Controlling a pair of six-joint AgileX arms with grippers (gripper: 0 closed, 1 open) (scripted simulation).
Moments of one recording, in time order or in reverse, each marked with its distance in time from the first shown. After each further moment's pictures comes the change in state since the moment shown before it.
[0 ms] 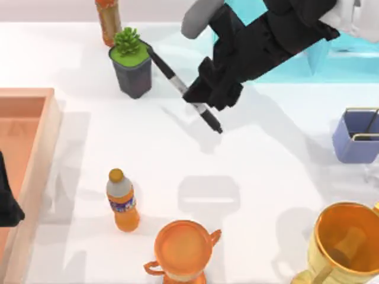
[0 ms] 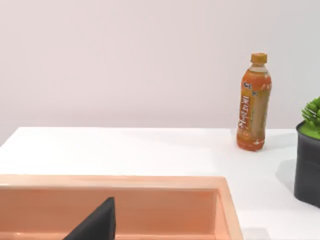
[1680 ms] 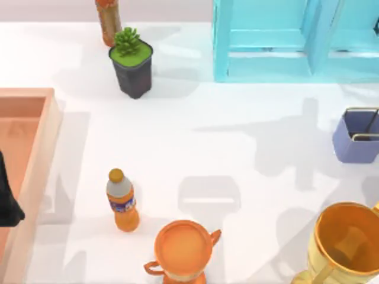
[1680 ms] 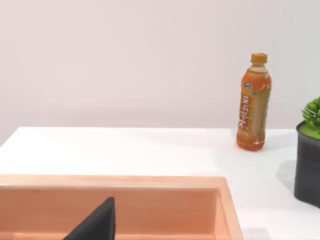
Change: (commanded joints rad) left arm 0.000 0.000 0.000 0.000 0.000 0.000; right arm -0.916 0.091 -0.542 1.593 -1.106 0.188
